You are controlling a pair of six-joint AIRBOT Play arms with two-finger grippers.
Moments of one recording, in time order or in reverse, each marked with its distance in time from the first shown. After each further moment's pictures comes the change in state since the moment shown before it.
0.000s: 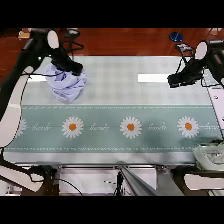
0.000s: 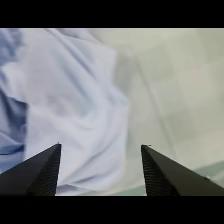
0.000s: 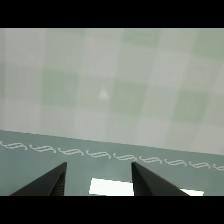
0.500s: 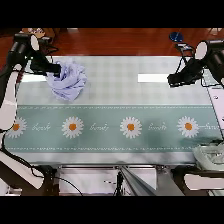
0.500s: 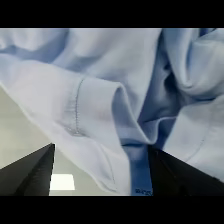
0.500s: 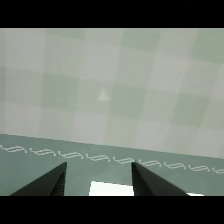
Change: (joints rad) left arm 0.224 -0.156 0.036 0.052 -0.064 -0.076; right arm 0.000 0.000 0.000 0.000 -0.011 0.000
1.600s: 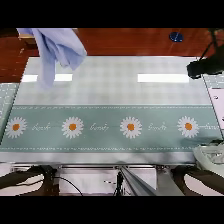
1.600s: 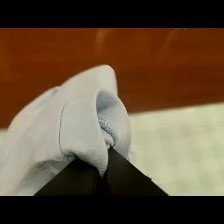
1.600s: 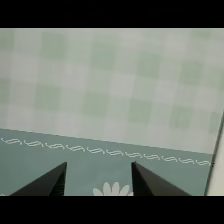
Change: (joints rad) left arm -0.095 0.546 0.261 -0.320 0.180 -0.047; right arm 0.000 0.326 0.000 -0.053 0.031 -0.029
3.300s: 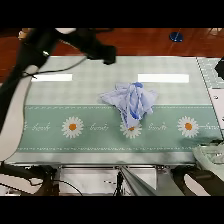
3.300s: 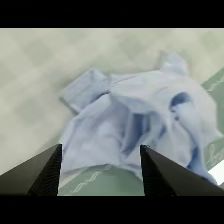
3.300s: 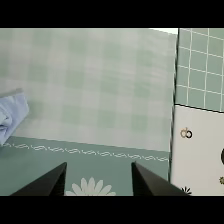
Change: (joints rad) left arm -0.317 -0.330 -0.086 -0.055 -0.165 0.063; right arm 0.000 0.229 0.000 -0.062 0.047 -0.019
